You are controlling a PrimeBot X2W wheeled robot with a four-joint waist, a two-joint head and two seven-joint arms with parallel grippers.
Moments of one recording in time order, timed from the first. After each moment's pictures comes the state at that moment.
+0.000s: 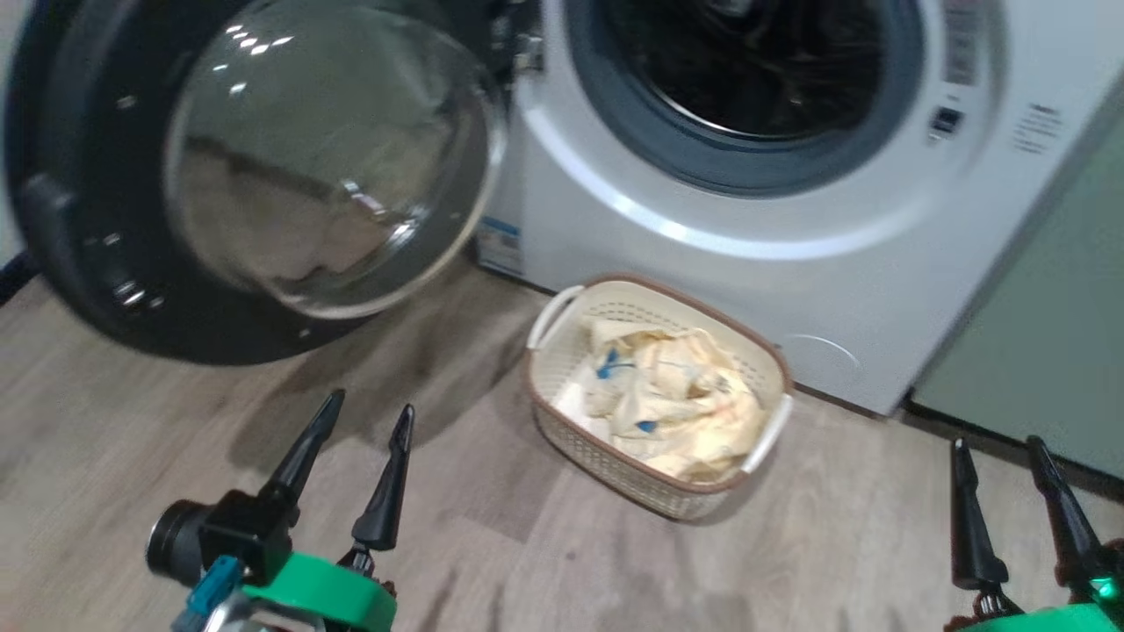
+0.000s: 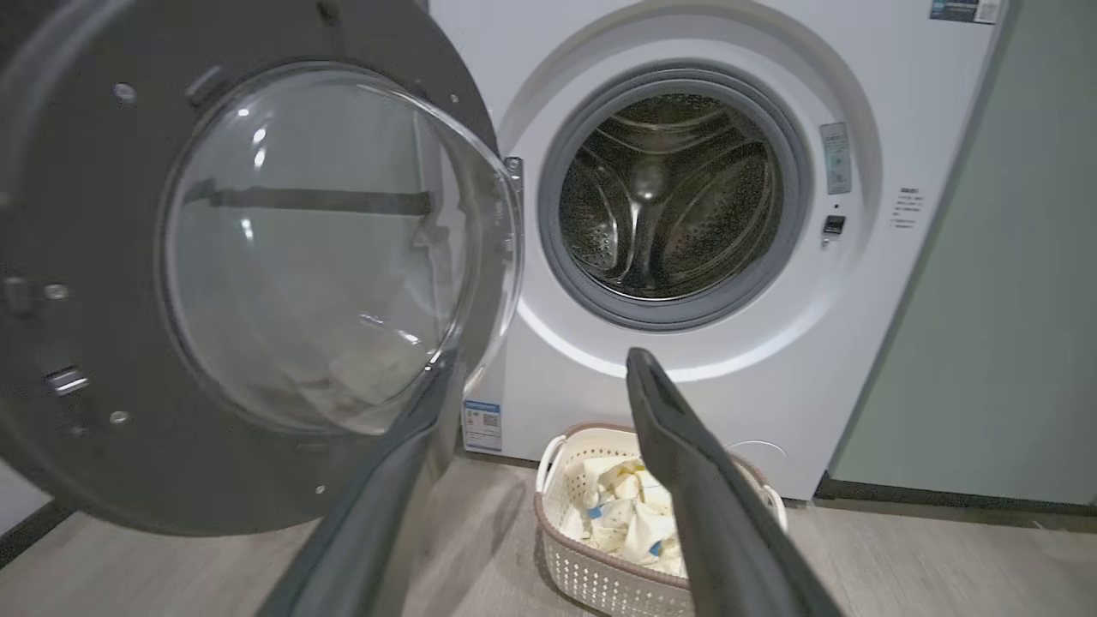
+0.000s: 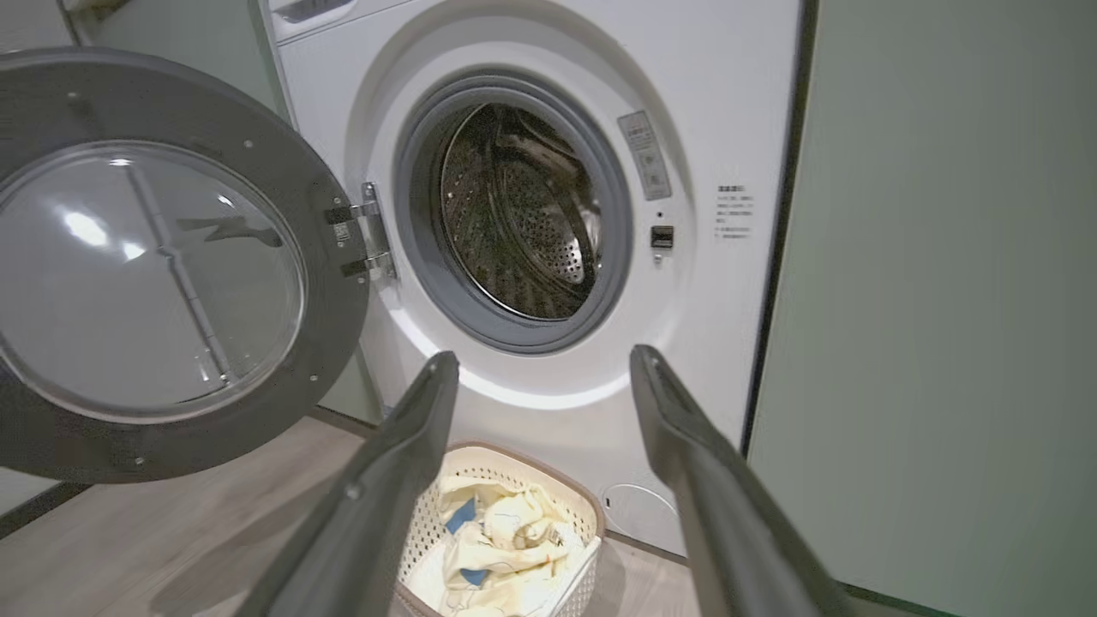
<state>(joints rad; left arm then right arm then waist) 0.10 0.12 -0.03 -0.08 -0.12 0.06 -0.23 0.16 -0.06 0.00 -0.06 0.17 0.13 -0.26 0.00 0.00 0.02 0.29</state>
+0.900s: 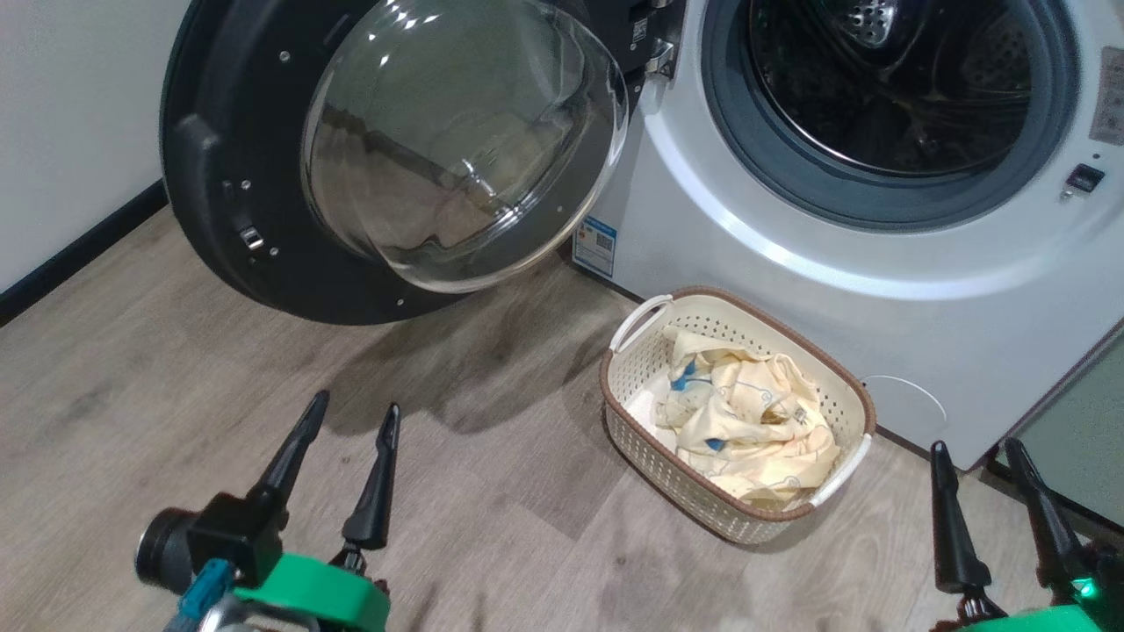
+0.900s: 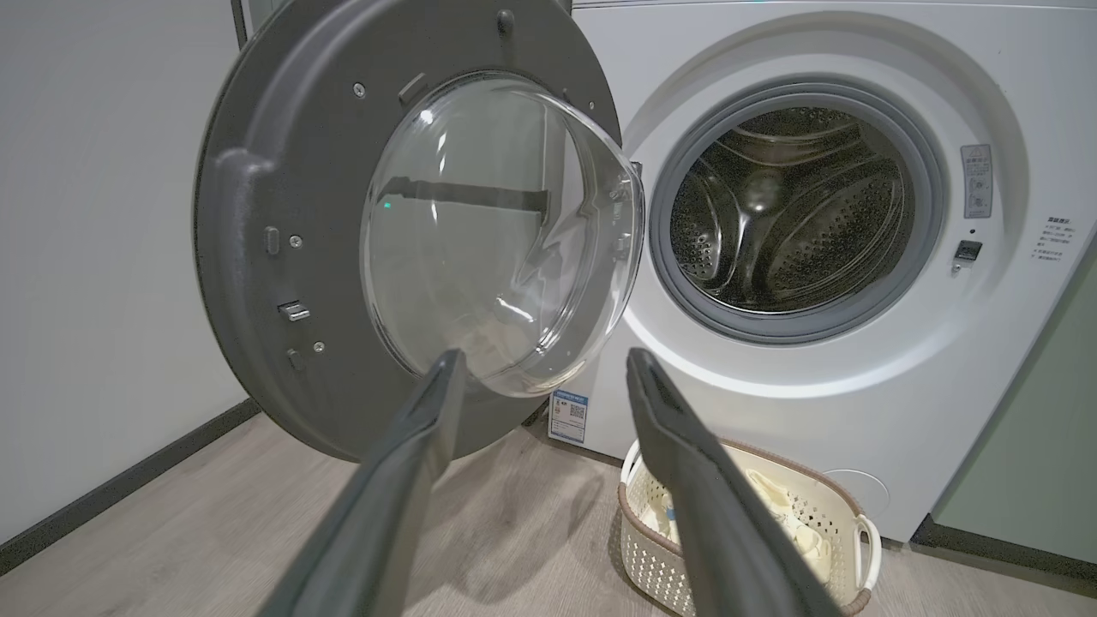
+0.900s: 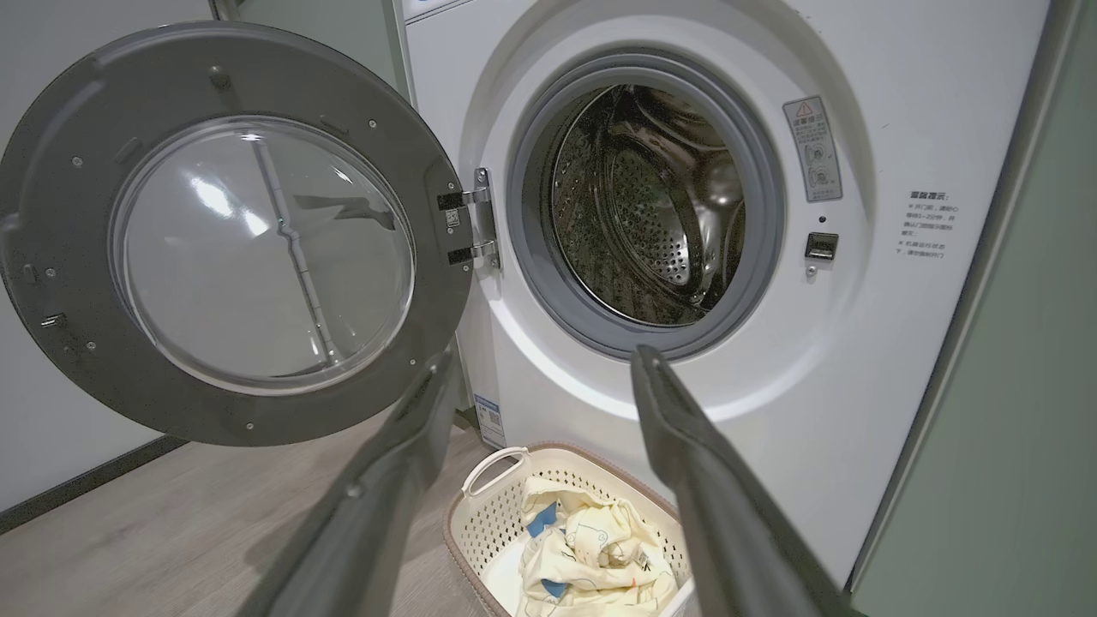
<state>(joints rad) 0.11 0.12 -0.03 -0.09 -0.14 0.08 -0.23 0.16 -0.06 0.03 -0.05 0.17 0.13 -0.26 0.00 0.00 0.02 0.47</state>
